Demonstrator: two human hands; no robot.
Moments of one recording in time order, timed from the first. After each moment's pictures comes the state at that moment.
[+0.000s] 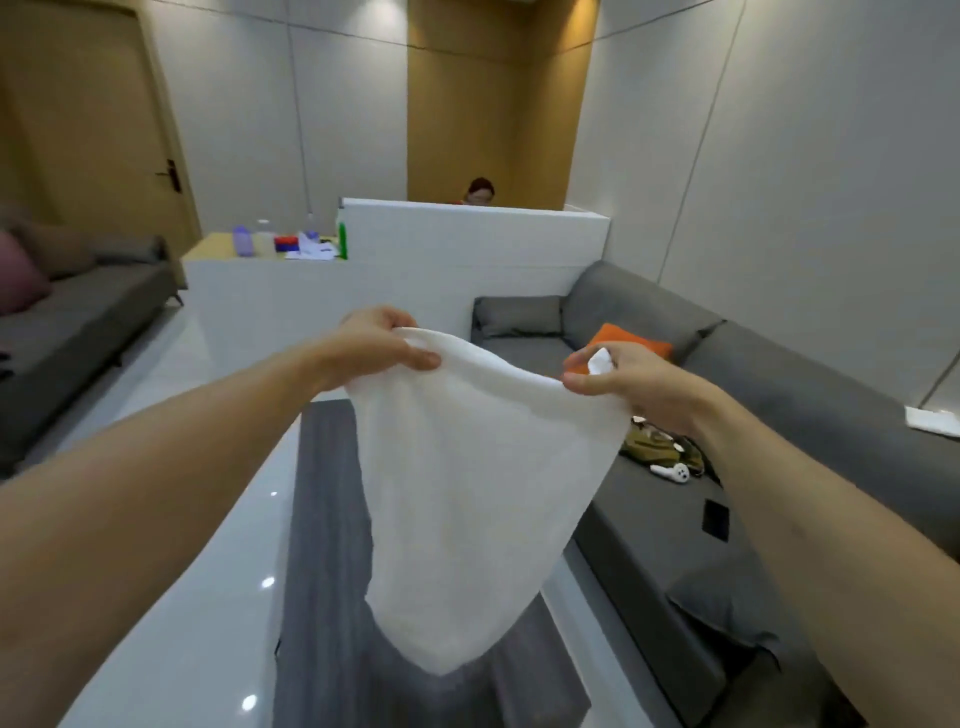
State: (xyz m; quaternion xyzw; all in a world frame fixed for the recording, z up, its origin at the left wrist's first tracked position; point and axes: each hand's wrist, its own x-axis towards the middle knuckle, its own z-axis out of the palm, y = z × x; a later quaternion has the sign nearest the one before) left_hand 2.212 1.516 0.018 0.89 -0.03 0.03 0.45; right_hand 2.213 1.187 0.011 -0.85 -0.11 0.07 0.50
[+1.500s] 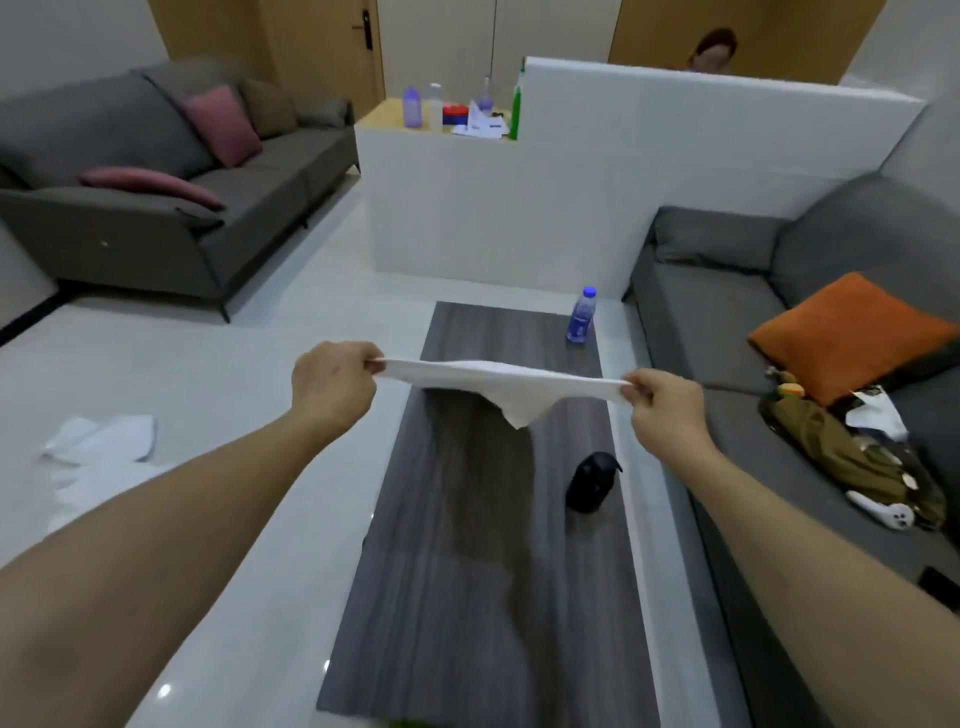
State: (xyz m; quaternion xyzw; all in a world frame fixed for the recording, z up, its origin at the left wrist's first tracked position) left_hand 2.271 1.652 -0.177 0.94 0.27 0.19 0.13; right_hand 2.427 1.309 -0.183 -0.92 -0.19 -0.08 0.34
